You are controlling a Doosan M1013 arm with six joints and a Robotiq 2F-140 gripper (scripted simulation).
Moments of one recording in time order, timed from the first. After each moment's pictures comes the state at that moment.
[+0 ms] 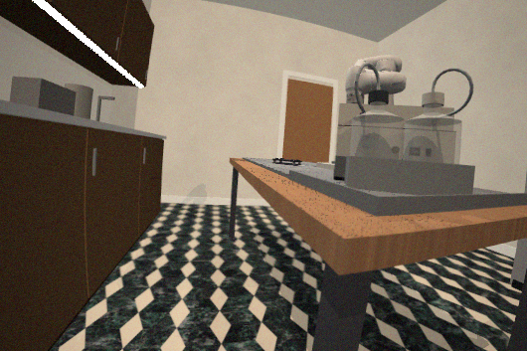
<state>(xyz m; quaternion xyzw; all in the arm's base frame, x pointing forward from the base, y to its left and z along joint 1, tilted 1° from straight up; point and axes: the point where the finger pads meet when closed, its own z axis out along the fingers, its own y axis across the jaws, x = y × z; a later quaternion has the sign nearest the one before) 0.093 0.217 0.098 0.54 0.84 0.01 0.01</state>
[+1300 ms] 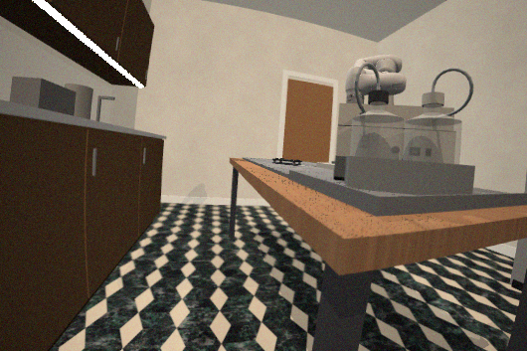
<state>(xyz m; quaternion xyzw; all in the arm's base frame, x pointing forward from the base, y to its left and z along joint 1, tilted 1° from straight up) 0.094 0.217 0.093 0.54 0.84 0.01 0.01</state>
